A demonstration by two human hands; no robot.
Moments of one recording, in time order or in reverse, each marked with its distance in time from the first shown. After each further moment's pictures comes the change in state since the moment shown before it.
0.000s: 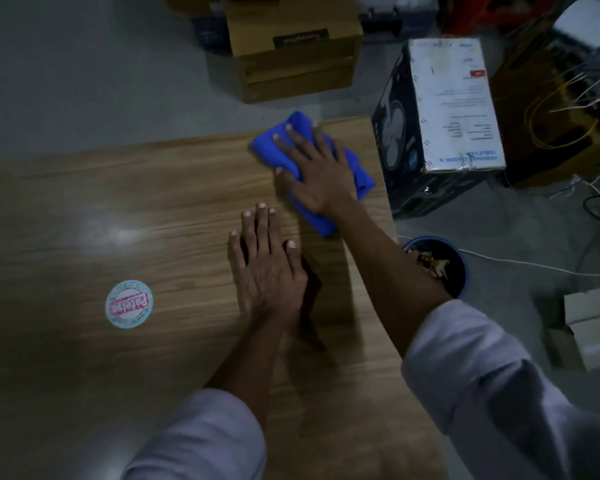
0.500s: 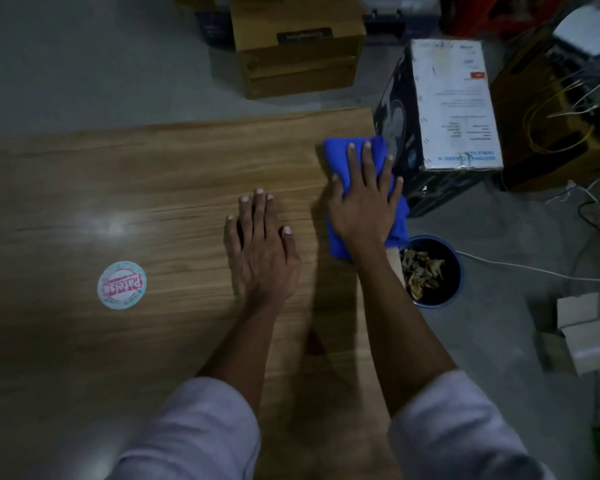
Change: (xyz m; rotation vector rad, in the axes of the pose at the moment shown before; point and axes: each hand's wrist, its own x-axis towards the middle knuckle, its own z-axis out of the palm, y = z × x) left_hand 0.002 -0.007 0.009 -0.041 0.048 0.023; right_hand -0.083 0.008 0.009 0.043 0.213 0.521
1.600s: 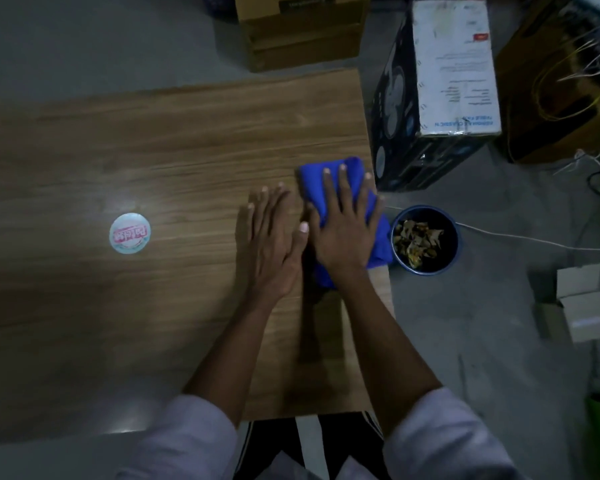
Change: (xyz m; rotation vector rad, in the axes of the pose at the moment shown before) left_hand -0.077 0.016 -0.030 -0.483 -0.005 0.167; right_hand -0.120 0.027 -0.004 -0.057 -0.060 -0.102
